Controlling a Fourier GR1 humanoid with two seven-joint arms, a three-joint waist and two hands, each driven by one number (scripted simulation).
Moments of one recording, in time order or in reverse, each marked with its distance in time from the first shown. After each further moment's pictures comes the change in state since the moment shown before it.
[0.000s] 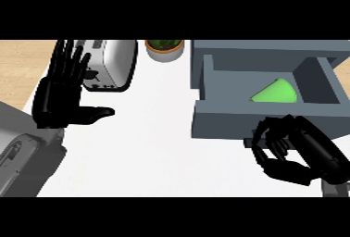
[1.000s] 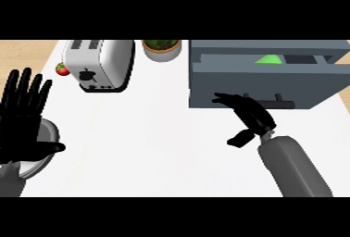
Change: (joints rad) left arm 0.295 0.052 0.214 -0.067 -0.011 -0.287 -0.028; right arm -0.354 0.151 0.062 0.854 0.397 -0.276 -0.232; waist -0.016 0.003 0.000
